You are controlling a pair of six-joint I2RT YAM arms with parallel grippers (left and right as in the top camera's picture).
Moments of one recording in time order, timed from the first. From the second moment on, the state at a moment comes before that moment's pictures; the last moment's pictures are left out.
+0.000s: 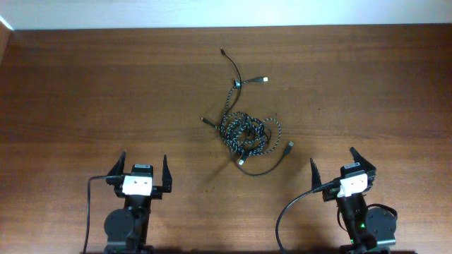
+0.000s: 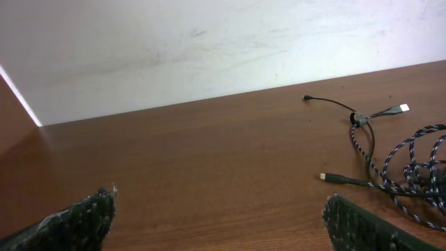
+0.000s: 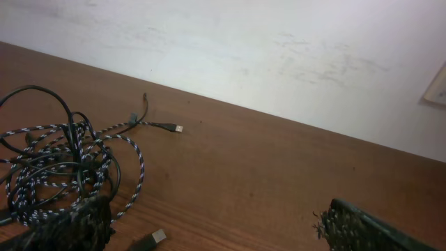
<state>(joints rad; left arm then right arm) -0.02 0.01 0.01 -0.08 -0.02 0.18 0.09 0.01 0.01 -0.06 -0.12 -0.18</state>
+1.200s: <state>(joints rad) -0.02 0.01 0.01 0.12 0.16 0.17 0.09 0.01 0.01 -0.06 -0.12 -0.18</state>
